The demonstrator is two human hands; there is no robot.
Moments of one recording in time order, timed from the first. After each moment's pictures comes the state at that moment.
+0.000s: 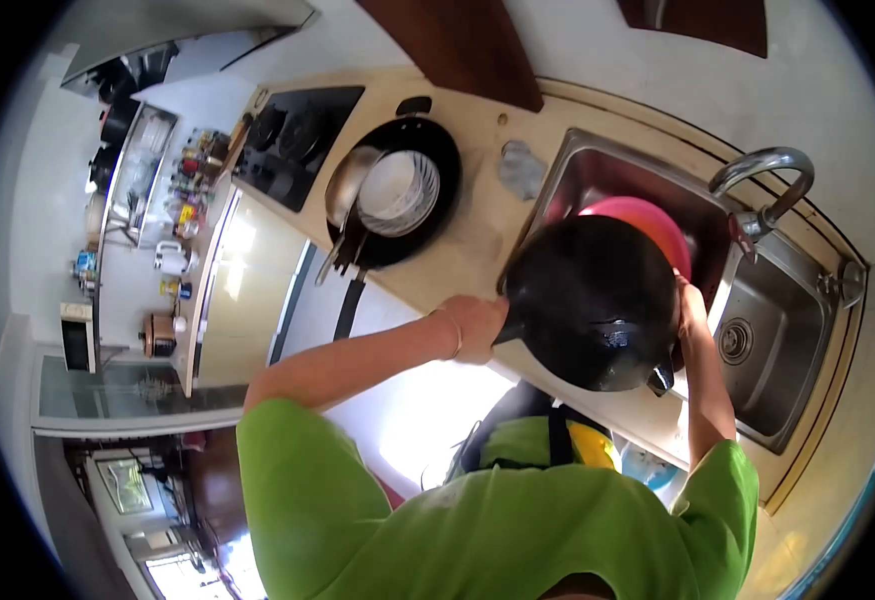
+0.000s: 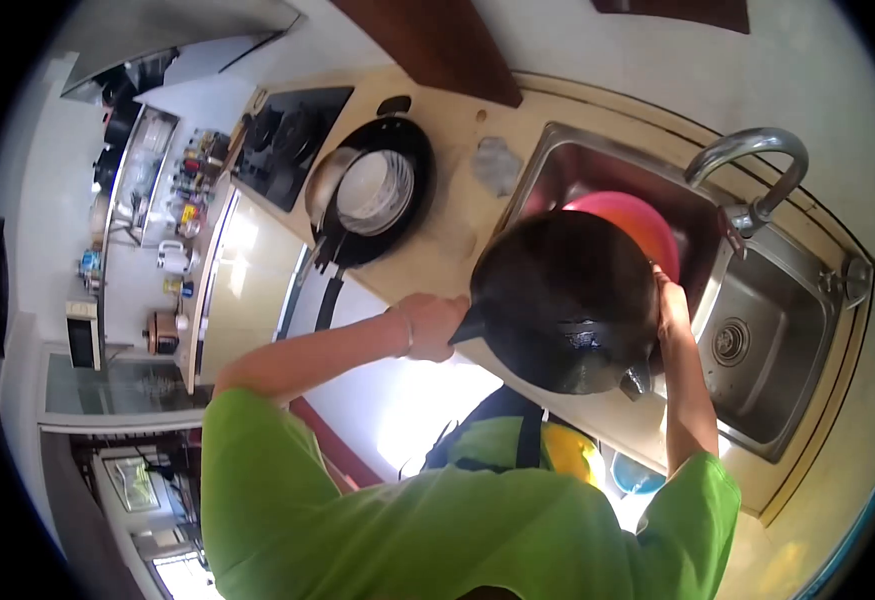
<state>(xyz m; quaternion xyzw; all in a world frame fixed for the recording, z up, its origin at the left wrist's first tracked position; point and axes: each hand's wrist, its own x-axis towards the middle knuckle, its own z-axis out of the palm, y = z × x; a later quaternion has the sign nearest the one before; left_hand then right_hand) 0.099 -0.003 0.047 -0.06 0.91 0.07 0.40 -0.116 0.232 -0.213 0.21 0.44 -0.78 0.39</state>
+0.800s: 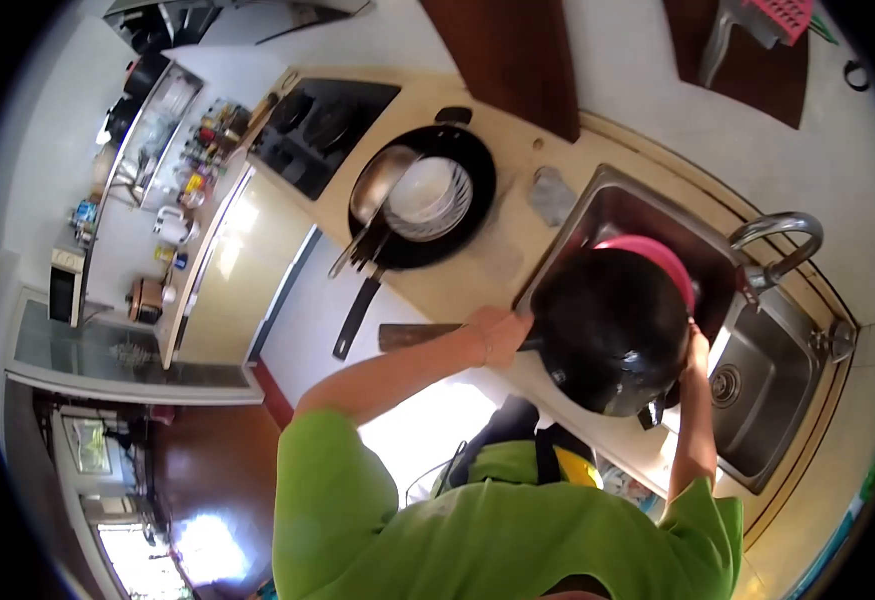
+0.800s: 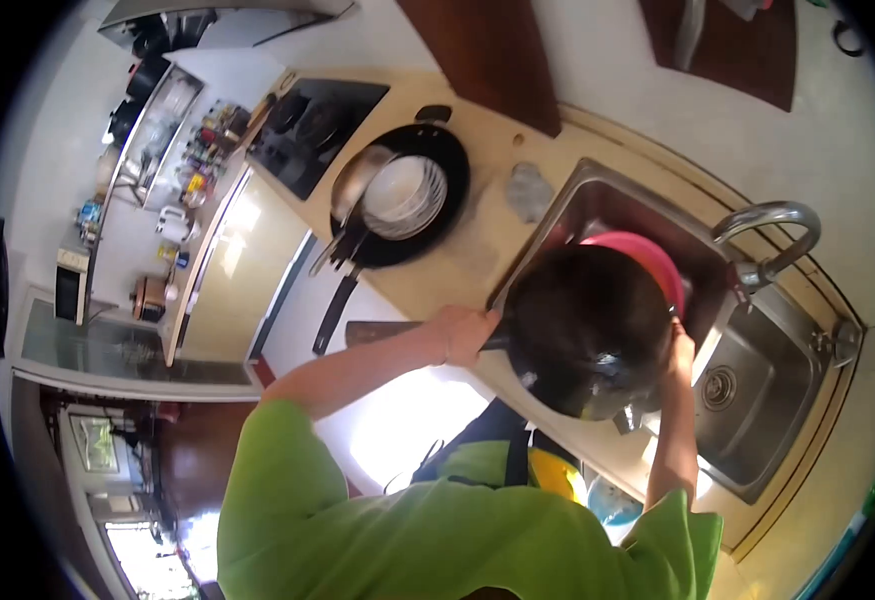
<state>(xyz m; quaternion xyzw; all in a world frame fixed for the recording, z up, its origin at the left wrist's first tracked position) 0.091 -0.028 -0.018 -0.05 0.95 0.04 0.29 -0.126 0.256 -0.251 0.25 0.48 -0.78 0.31</state>
